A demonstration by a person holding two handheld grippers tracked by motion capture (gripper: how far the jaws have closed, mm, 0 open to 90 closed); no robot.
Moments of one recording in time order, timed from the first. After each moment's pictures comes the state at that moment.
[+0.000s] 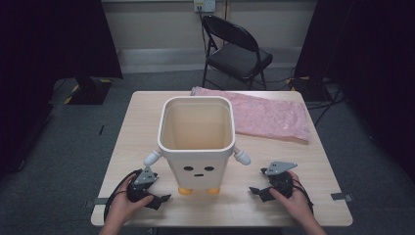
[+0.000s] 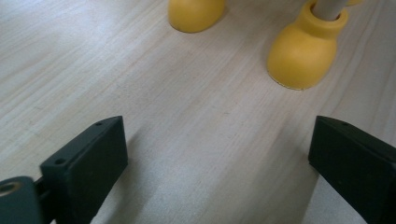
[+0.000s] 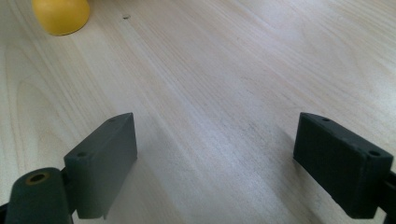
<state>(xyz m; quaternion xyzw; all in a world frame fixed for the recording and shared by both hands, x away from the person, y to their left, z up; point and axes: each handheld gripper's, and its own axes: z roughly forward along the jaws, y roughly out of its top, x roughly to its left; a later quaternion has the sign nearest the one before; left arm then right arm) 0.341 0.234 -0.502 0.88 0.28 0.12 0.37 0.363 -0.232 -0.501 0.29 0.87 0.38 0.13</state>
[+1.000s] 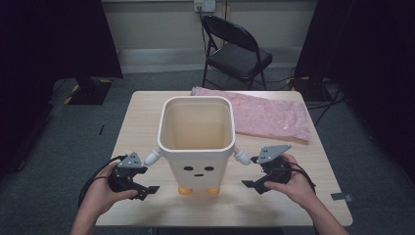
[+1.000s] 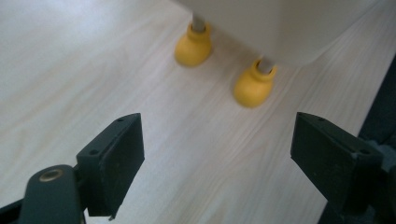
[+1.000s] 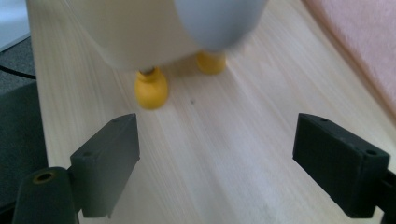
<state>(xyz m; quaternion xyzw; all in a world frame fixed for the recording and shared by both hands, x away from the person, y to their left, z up) 0.333 0.249 -0.401 0.88 0.31 0.09 0.34 0.362 -0.193 -0.405 0.20 0.90 0.37 0.10</state>
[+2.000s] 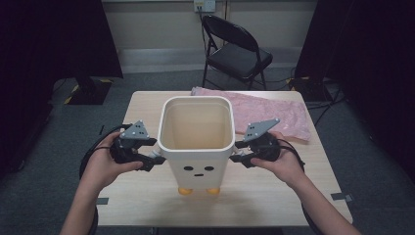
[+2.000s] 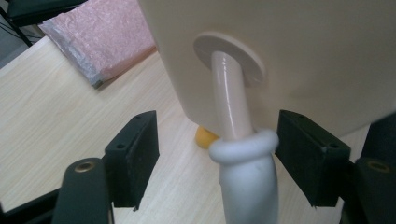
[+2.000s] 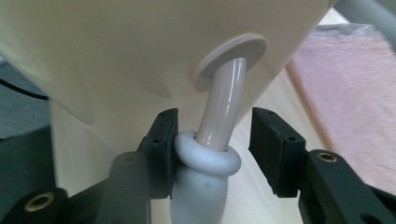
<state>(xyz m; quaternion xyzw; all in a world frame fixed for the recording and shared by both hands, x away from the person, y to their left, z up) 0.364 0.220 -0.319 0.89 0.25 0.14 0.37 0.383 -0.150 -0.333 0.17 0.90 0.38 0.12</state>
